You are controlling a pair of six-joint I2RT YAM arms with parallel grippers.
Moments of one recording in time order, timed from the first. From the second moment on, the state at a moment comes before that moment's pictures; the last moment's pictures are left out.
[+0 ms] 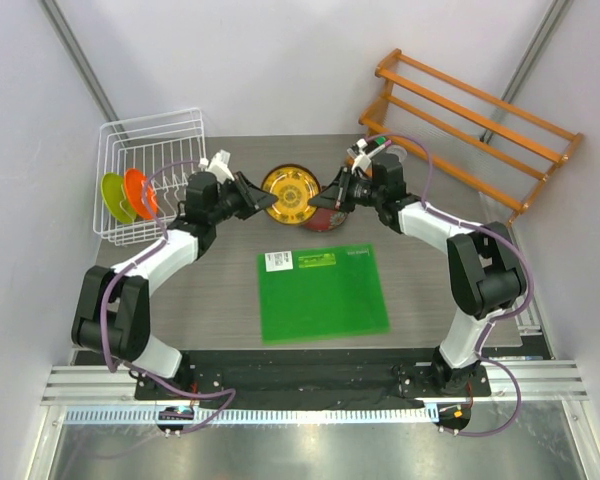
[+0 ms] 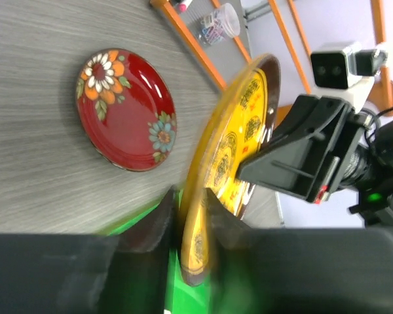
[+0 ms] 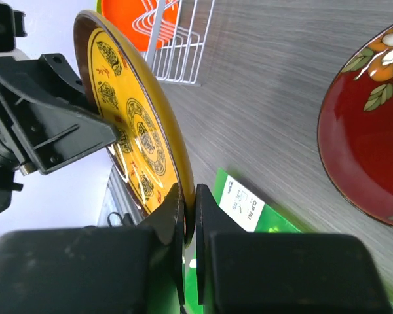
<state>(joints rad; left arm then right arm) -0.28 1.51 0.91 0.32 0.43 -0.84 0.36 1.78 1.15 0.27 -0.71 0.76</state>
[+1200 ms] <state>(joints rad) -0.28 1.25 0.96 -0.13 -0.68 -0.26 0.18 2.08 1.34 -0.02 -0.56 0.59</state>
